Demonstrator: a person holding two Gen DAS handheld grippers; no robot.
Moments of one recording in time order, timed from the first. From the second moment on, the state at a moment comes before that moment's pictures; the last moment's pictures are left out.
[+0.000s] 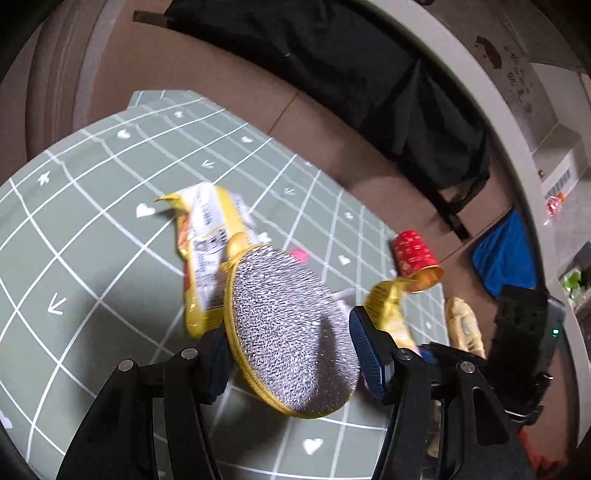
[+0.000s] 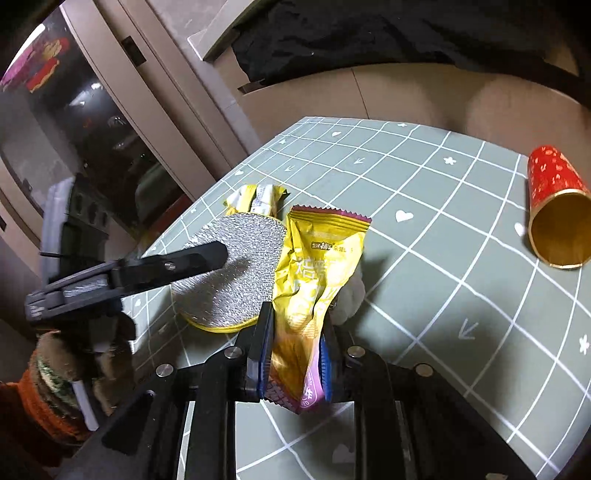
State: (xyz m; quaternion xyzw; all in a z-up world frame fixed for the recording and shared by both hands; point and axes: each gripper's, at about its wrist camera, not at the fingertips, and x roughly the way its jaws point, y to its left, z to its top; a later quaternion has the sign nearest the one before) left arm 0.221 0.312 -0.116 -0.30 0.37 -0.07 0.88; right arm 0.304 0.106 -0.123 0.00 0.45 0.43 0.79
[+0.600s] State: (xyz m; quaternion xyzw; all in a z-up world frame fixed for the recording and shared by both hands) left arm 0.223 0.217 -0.044 -0.12 0.32 -0.04 0.94; right arm 0.295 0.028 -0.081 0.01 0.38 0.38 0.84
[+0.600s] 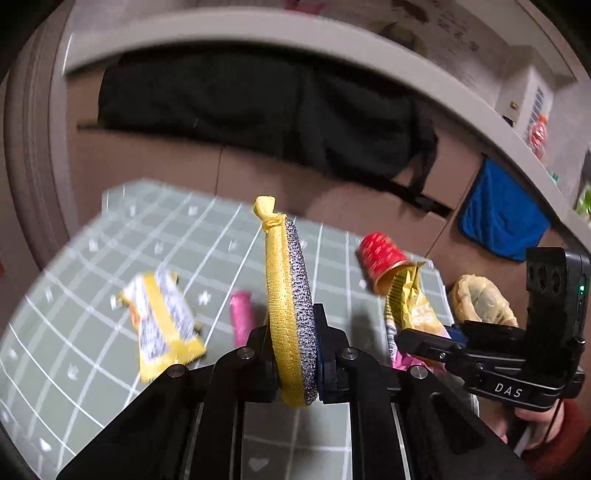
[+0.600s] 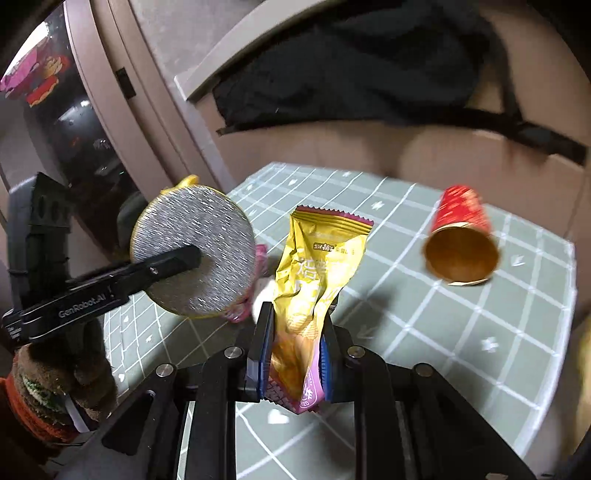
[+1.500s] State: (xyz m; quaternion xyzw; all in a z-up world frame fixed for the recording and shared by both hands) left arm 0.243 -0.005 0.092 -0.03 0.16 -0.15 0.97; right arm 0.260 -0.177 0.065 -0.02 0.19 0.22 0.96
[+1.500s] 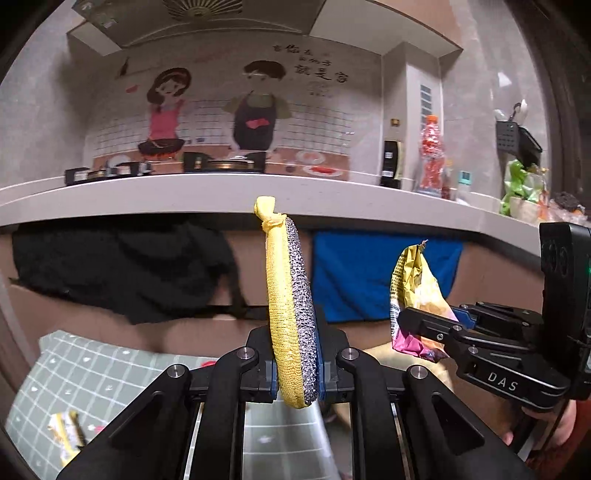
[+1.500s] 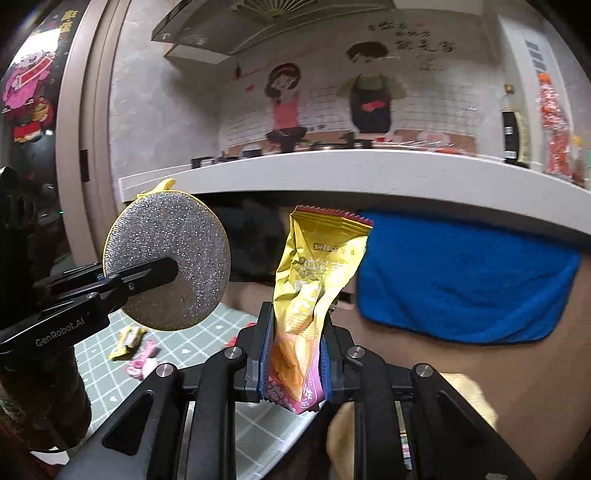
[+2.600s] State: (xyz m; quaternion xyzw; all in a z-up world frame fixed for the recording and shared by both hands) left arm 0.298 -0.131 0.041 -0.03 0.21 -0.24 0.95; right arm 0.271 -0.307 0.041 0.03 0.20 0.12 0.97
